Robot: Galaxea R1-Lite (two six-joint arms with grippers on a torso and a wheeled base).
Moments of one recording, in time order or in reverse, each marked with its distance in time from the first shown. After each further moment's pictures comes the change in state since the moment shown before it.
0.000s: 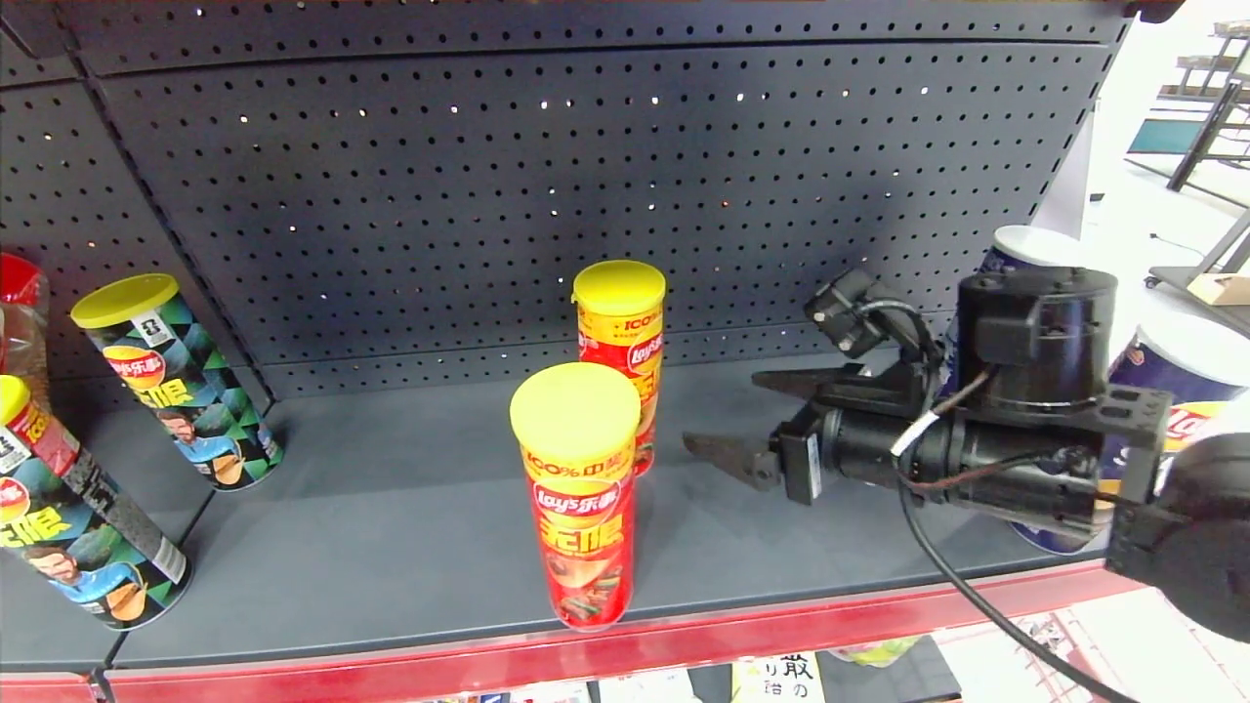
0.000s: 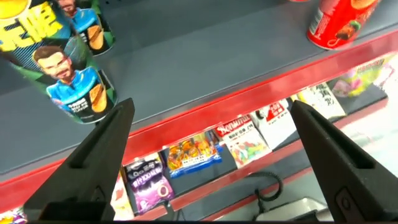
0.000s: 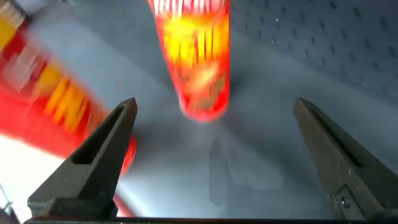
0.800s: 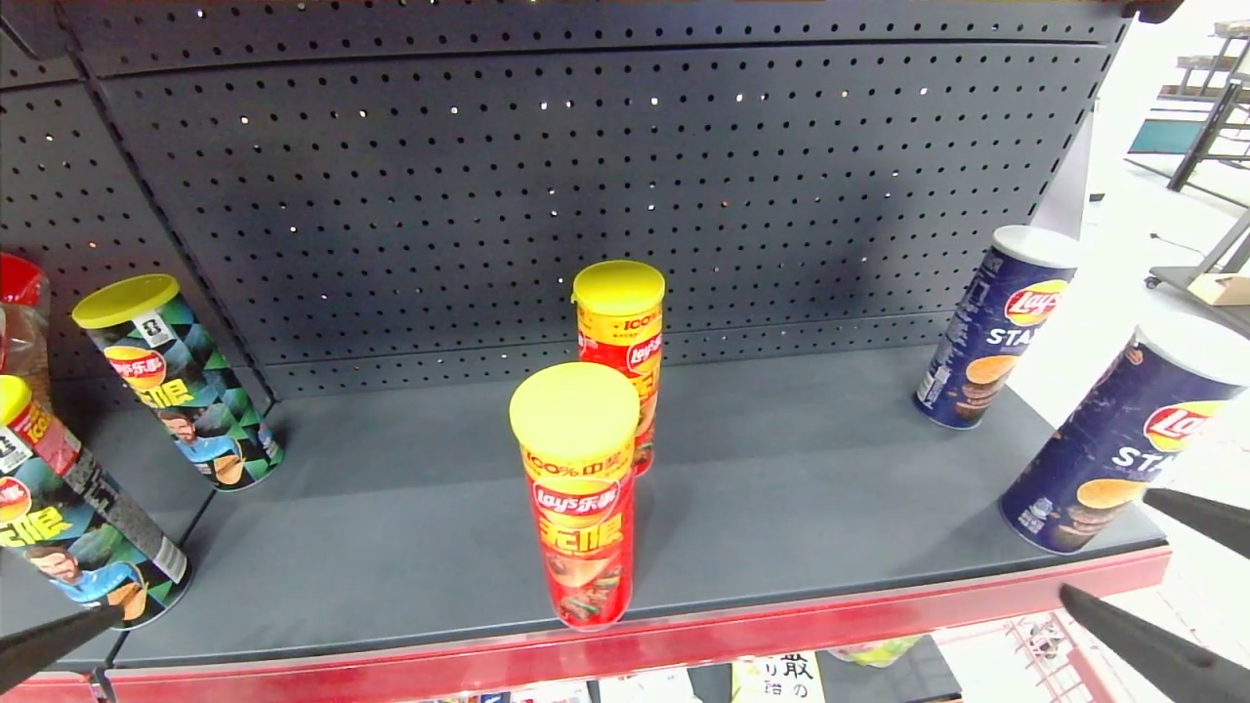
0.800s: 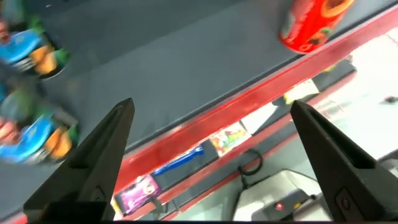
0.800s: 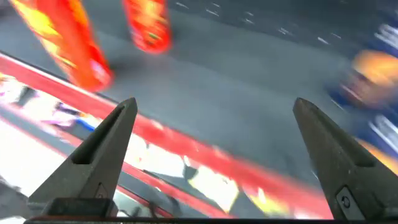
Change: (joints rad) left arm 0.000 0.398 -0.103 -0.151 -0.136 0.006; right arm -0.039 -0.893 0.446 0.331 -0.284 -0.004
